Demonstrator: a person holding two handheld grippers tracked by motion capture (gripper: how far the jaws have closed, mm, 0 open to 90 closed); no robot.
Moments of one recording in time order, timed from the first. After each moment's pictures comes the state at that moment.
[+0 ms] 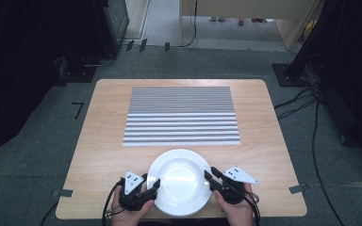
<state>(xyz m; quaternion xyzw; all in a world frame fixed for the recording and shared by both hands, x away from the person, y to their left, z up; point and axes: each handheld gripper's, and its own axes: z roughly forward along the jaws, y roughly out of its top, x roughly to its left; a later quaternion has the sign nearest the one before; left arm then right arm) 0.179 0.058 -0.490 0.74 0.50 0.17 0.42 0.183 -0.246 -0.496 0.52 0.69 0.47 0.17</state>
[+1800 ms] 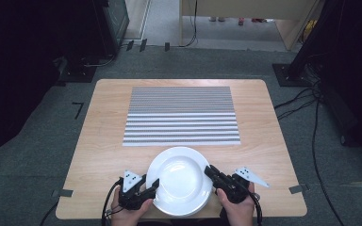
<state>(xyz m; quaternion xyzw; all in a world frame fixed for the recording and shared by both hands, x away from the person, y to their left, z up) 0.181 0.062 -0.491 0.73 0.52 0.14 0.42 0.180 -0.254 -0.495 0.57 0.57 0.58 0.08</state>
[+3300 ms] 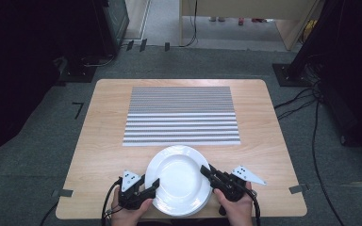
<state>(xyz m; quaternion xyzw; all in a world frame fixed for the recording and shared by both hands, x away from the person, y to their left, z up) 0.182 0.064 -0.492 0.72 0.52 0.13 0.43 0.188 -0.252 -0.504 0.50 0.60 0.61 0.09</state>
